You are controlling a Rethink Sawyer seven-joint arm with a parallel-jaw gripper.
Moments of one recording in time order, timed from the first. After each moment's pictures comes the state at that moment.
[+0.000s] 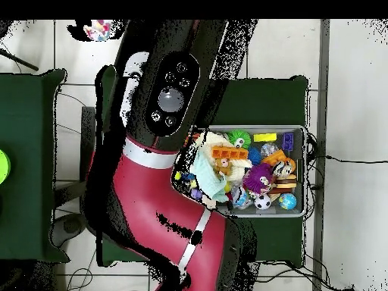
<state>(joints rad) -0.42 -0.20 2.98 0.19 -2.77 1.89 -0.11</state>
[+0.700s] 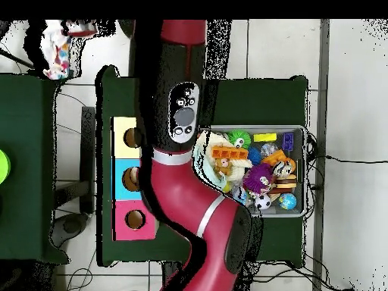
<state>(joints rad) -0.49 0.01 2.64 0.70 -2.08 2.03 0.09</state>
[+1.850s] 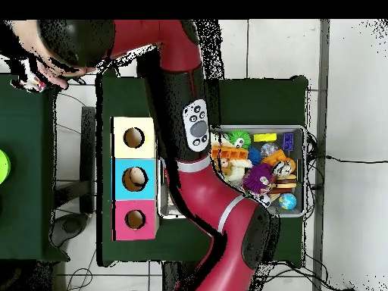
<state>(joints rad) -0.57 0.09 2.45 0.99 -1.79 1.91 0.68</state>
